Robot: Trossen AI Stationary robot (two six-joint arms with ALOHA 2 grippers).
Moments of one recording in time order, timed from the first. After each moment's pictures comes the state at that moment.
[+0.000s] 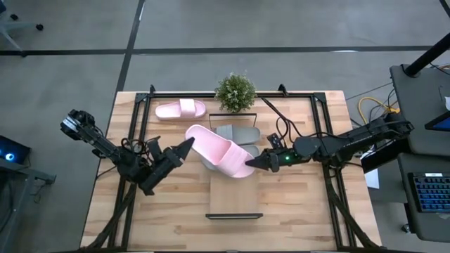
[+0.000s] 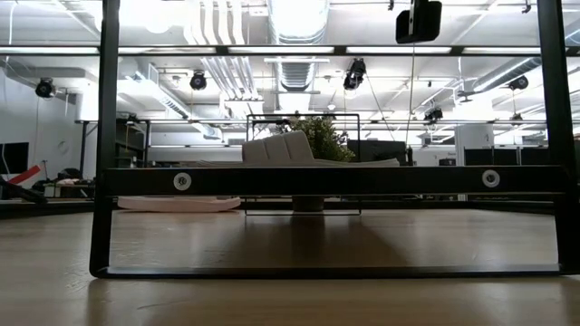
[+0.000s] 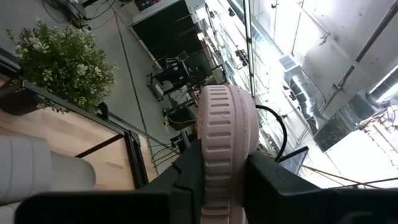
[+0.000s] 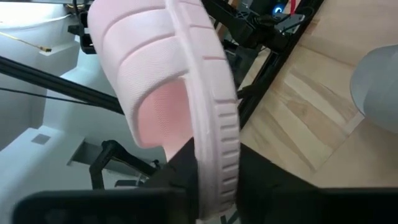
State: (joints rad) left arm -0.61 1.25 0.82 0.97 -1.39 -0.67; right arm 0.26 1.19 0.76 0.35 0.13 1.17
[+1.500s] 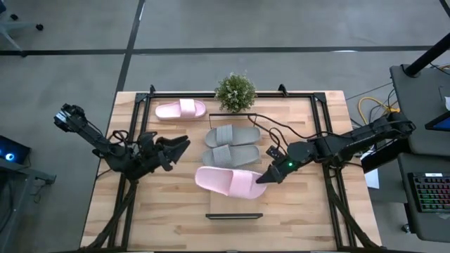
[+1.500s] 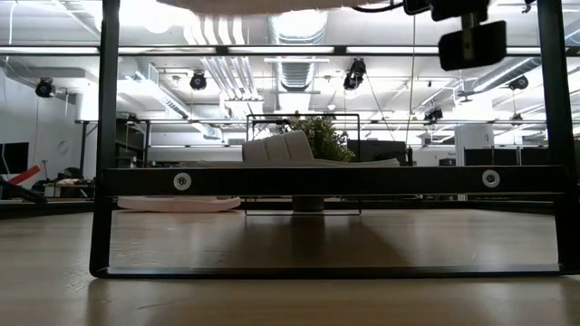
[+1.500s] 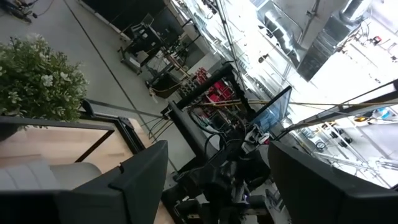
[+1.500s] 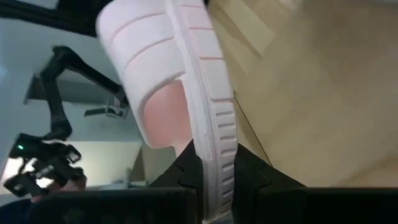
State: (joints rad) left arm -0.61 1.00 0.78 0.53 -1.15 -0.67; right arm 0.27 1.15 0.76 0.00 -0.16 1.25
